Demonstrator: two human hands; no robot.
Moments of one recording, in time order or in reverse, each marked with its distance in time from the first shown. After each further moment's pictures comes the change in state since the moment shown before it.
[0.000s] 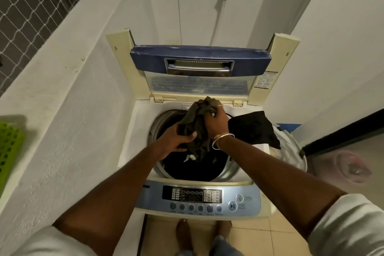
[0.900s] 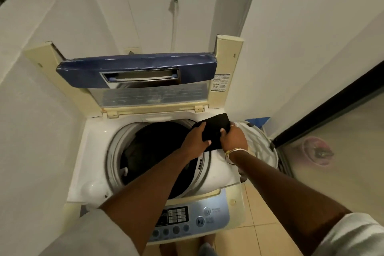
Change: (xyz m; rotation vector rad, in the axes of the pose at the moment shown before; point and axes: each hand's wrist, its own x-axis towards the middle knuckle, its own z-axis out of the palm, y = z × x) left_hand 0.119 0.014 0.177 0.752 0.021 0.214; right_hand 0.020 0.095 -0.159 -0.731 0.155 0.404
